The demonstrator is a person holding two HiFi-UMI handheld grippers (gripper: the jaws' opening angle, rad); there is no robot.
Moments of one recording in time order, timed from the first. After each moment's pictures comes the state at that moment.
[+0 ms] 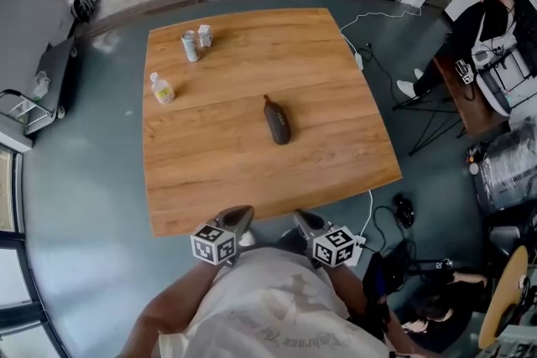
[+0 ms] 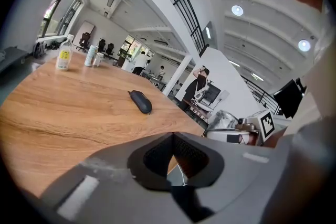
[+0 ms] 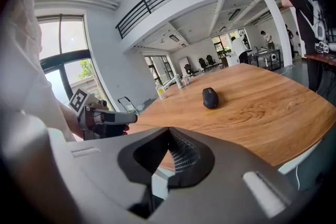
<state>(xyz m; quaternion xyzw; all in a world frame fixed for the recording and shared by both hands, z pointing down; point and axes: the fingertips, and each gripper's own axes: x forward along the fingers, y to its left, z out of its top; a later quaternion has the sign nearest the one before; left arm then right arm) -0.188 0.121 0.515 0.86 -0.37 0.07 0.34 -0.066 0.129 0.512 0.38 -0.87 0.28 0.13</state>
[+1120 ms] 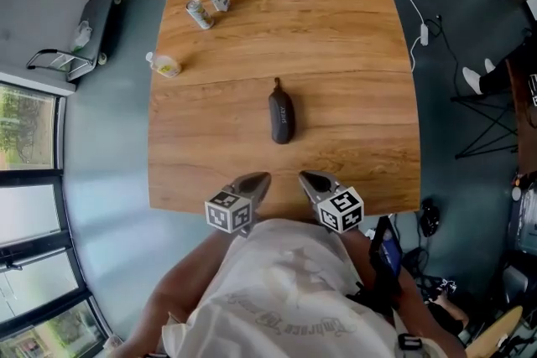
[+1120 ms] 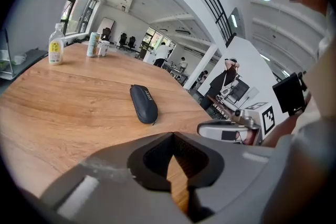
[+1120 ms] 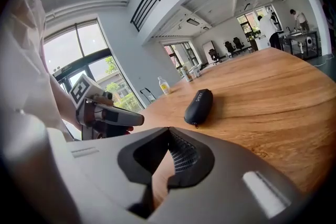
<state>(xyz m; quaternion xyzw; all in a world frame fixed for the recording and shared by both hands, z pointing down) -0.098 -0.011 0.543 0.78 -0.46 0.13 0.40 -0.020 -0.030 0.549 0.21 -0.92 0.30 0.17</state>
